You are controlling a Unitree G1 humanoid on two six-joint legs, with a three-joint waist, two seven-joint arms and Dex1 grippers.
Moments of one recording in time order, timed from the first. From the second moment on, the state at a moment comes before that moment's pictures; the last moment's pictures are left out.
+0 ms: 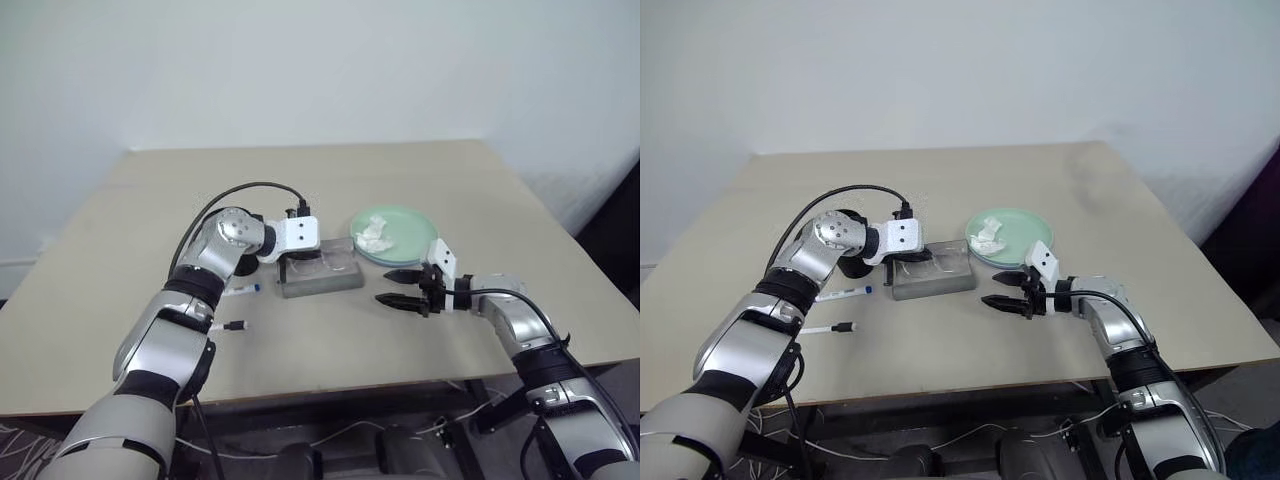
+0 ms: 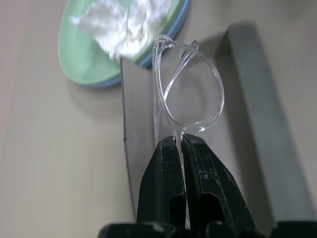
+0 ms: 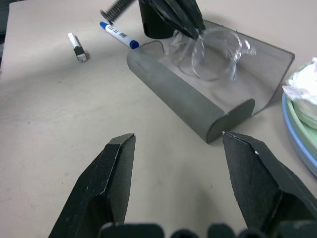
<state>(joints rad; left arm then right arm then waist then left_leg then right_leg) -0.99 0.46 -0.39 0.98 0.29 -0.29 -1.01 -0.49 -0.42 0.17 0.32 0.24 0.26 1.11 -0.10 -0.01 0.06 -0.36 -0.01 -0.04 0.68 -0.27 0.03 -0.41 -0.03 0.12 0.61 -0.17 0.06</state>
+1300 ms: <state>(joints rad) -1.08 0.38 -0.32 1.15 0.31 -0.27 -0.79 -0.48 -0.41 0.17 0.28 0.25 0.26 1.11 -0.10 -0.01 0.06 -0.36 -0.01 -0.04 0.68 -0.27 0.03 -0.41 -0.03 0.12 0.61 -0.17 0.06</state>
